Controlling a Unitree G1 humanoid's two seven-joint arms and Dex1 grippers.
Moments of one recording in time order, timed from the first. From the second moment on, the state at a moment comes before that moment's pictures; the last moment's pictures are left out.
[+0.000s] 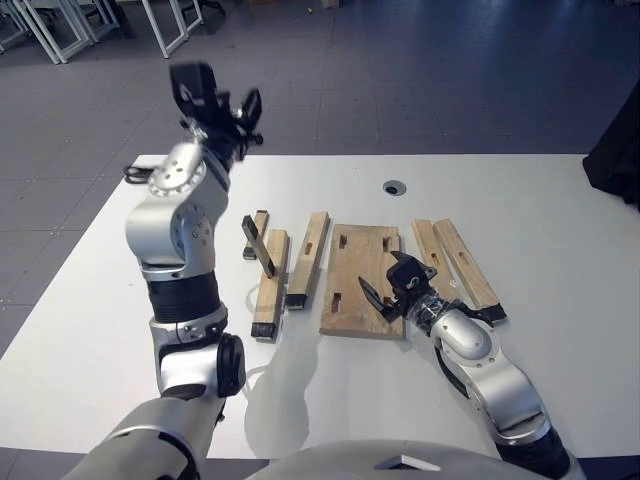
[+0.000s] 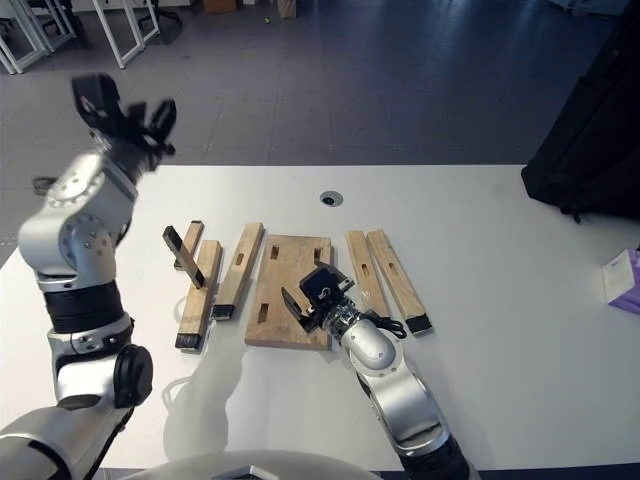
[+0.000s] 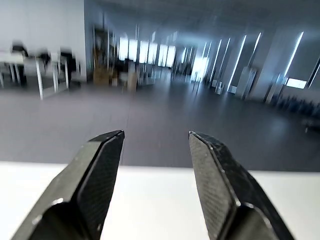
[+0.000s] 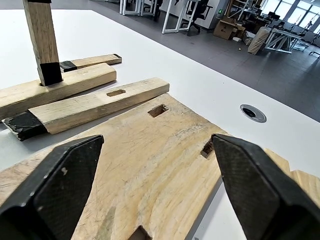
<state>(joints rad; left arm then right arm) -0.59 0.23 0.24 -0.05 -0.32 0.78 -0.04 0.02 -0.23 0.42 -0.56 -0.08 0.64 0.24</state>
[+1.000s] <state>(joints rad) 0.36 0.21 0.10 -0.97 -0.39 1.28 0.03 0.11 -0.23 0.41 -0.62 -0.11 0.66 0.20</state>
